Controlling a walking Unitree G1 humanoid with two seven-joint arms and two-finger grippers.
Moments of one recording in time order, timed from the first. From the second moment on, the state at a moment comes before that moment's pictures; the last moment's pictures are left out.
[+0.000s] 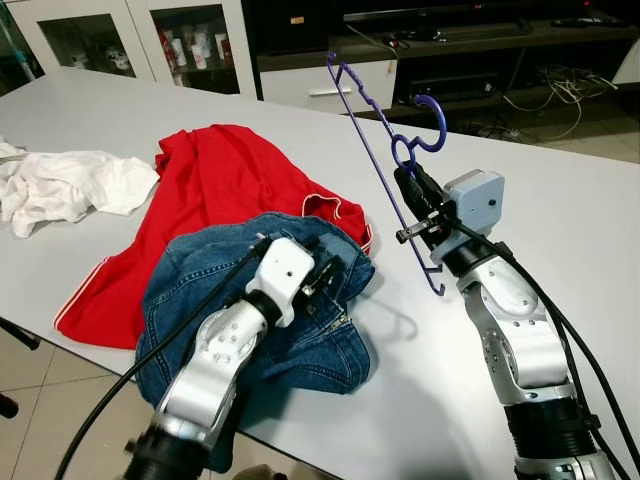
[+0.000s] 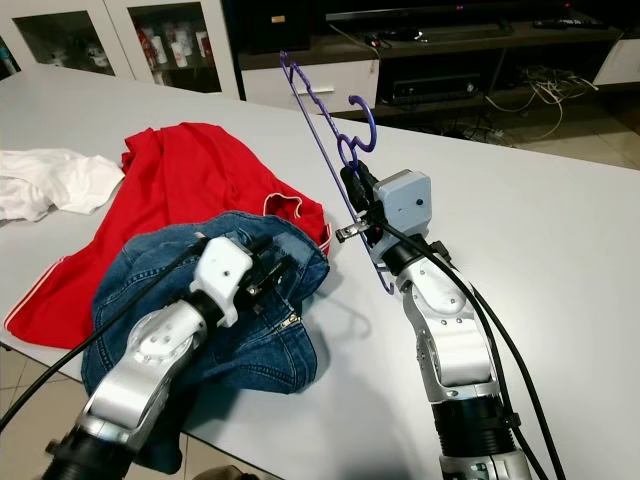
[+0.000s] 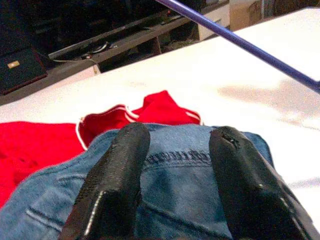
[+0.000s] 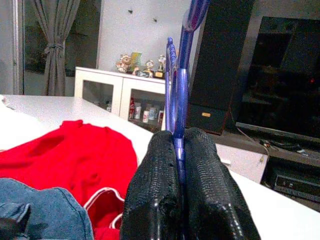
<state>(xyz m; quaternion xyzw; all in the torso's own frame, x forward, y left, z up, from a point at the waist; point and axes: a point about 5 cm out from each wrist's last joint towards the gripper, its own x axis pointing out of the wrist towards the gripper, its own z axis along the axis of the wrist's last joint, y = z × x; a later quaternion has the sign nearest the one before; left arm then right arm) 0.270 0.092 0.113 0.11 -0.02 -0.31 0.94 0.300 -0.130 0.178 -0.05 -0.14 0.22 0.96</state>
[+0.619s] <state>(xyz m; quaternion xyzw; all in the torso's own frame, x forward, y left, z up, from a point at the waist) 0.288 0.097 0.102 0.05 0.04 -0.20 0.98 0.301 -0.130 0.176 -0.05 -0.13 0.22 0.96</state>
